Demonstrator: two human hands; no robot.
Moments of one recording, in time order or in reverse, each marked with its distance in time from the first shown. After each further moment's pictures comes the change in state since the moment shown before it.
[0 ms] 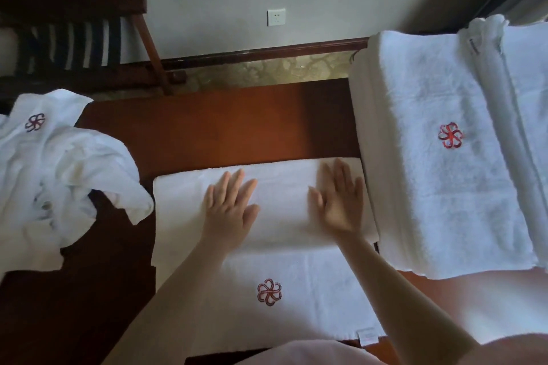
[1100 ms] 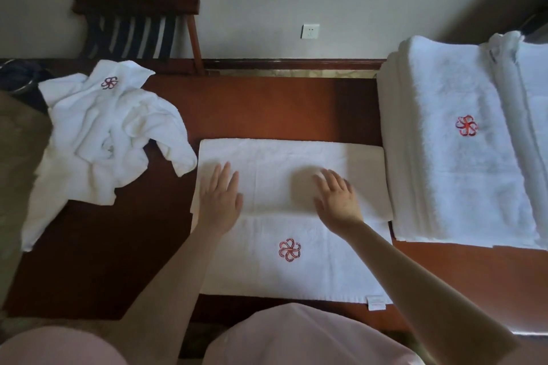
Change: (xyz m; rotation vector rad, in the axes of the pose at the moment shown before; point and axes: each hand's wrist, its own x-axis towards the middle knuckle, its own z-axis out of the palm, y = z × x) left_hand -0.083 -0.048 0.000 -0.061 0.113 -0.197; right_hand -0.053 -0.044 -0.019 -0.119 -0.223 -0.345
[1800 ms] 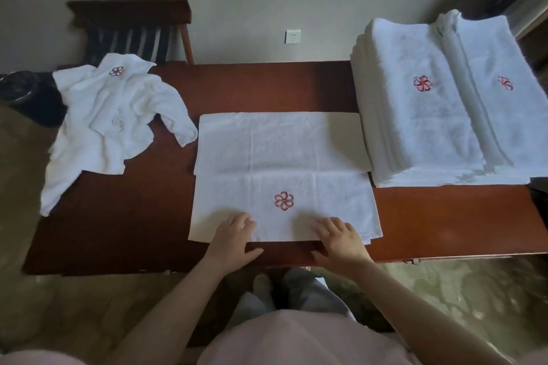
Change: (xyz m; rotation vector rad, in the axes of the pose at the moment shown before) left_hand -0.163 0.026 0.041 -0.066 -0.235 0.293; right_hand -0.188 -0.014 0.059 -0.077 -0.172 -0.106
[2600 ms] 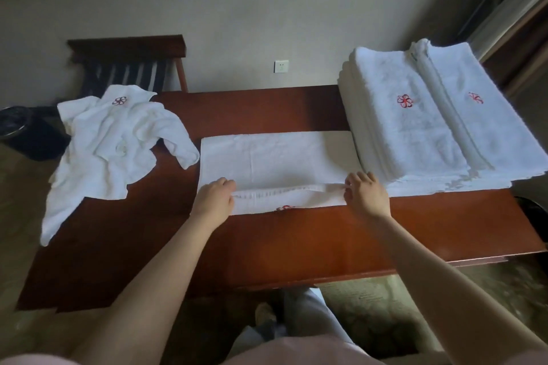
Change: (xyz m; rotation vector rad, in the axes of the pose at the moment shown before) left_hand 0.056 -0.046 -0.102 0.092 0.284 -0.082; right_hand 0.046 0.042 -0.095 0.061 0.475 0.372
